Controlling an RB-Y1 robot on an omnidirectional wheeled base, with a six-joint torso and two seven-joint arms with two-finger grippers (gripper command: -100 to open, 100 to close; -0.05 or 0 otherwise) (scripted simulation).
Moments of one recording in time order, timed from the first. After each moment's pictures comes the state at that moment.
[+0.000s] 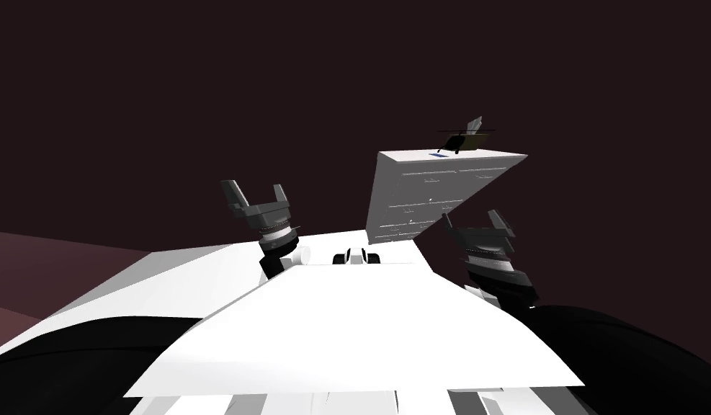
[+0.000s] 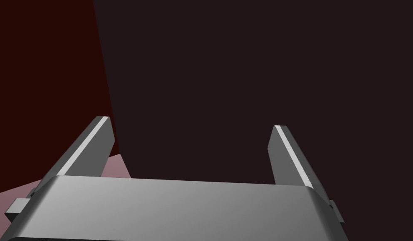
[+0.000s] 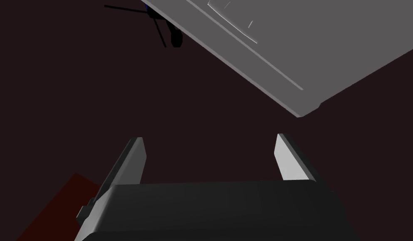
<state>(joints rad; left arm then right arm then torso) 0.49 -0.05 0.00 -2.39 0.00 -0.64 0.13 0.89 -0.19 -0.48 -2.32 0.12 -0.52 1.31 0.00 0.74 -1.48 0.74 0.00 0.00</state>
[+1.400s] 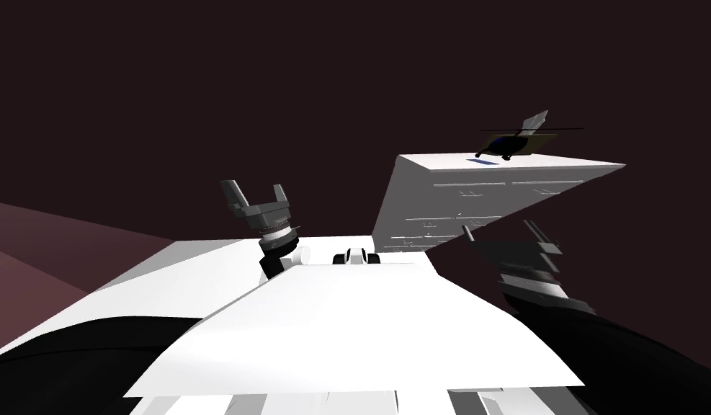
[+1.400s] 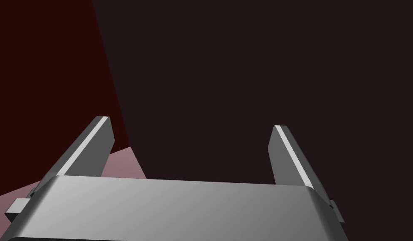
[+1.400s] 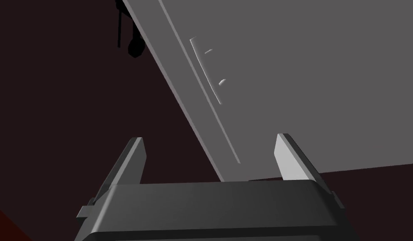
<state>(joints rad) 0.49 -0.05 0.00 -2.39 0.00 -0.64 0.13 1.00 -0.20 -0.64 -2.26 0.14 -0.55 1.69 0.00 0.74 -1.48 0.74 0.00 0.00</state>
